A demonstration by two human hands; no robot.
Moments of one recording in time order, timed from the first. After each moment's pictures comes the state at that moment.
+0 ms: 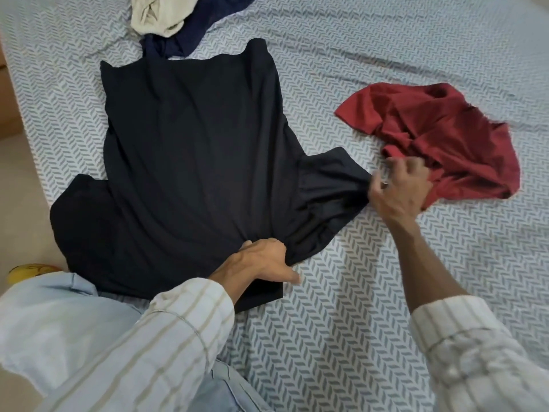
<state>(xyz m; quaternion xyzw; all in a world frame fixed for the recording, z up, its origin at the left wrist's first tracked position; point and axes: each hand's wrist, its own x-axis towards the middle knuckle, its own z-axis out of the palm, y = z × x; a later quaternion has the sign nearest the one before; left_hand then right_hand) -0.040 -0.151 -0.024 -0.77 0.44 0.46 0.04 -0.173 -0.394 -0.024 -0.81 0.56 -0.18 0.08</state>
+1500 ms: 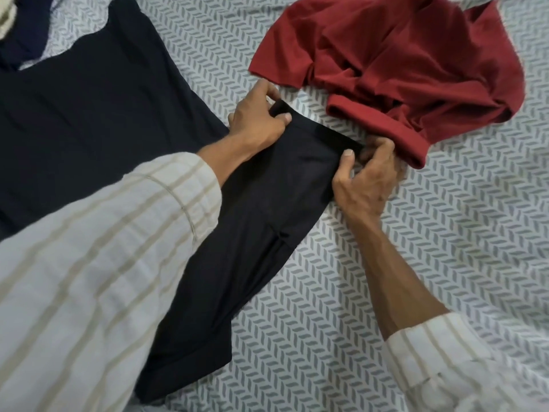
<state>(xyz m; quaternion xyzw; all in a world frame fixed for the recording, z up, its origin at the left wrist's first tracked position) 0.007 -0.414 -0.049 -0.84 0.39 0.29 -0.26 -0.196 -0.411 -0.096 -0.66 0.63 -0.35 0.21</state>
